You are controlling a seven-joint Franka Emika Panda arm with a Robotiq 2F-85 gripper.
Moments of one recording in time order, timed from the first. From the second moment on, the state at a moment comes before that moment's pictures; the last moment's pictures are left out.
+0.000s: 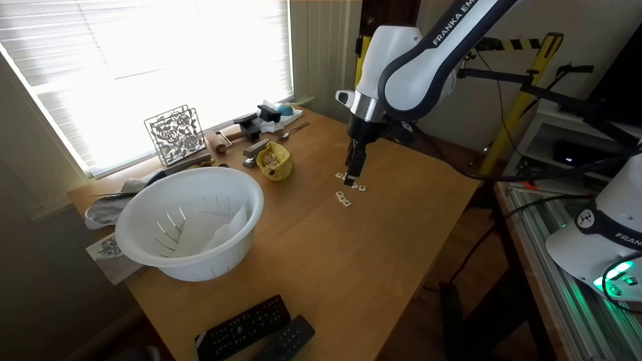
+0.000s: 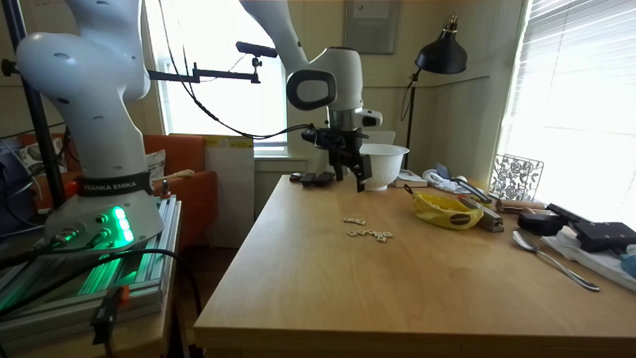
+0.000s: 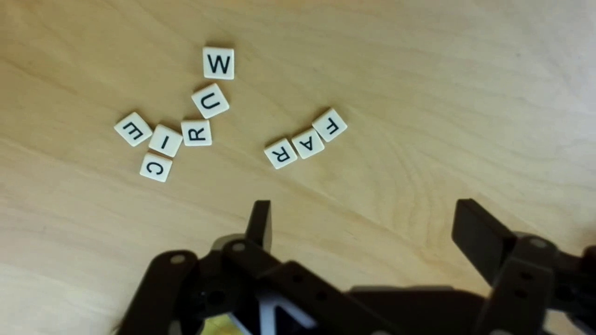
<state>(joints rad) -0.29 0.25 0.14 -2.39 0.23 2.81 -0.51</state>
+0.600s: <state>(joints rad) -0.26 0.19 0.11 -2.43 0.19 2.79 -0.62</state>
